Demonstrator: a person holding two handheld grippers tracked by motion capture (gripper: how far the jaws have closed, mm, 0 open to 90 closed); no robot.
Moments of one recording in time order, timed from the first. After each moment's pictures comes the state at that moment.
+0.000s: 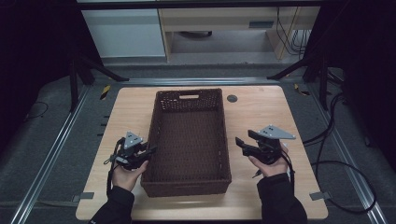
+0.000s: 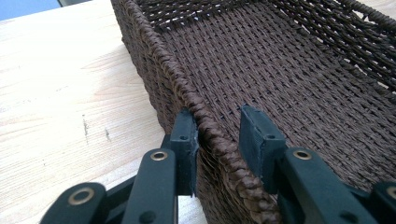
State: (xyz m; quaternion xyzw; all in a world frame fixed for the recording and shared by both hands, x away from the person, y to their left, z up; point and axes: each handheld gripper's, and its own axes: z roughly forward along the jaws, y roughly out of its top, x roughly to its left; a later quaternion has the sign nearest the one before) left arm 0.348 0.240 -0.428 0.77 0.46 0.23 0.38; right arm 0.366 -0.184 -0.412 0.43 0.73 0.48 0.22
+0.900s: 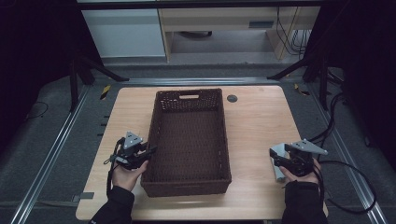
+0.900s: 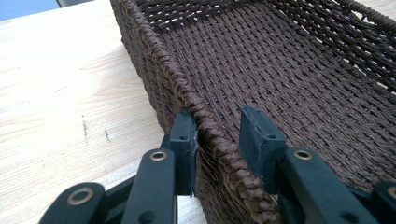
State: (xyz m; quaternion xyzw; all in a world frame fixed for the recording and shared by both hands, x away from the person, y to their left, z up) left arm 0.348 0.240 -0.428 0.77 0.46 0.23 0.38; right arm 0.346 -0.273 -0.454 0.52 0.71 0.40 0.26
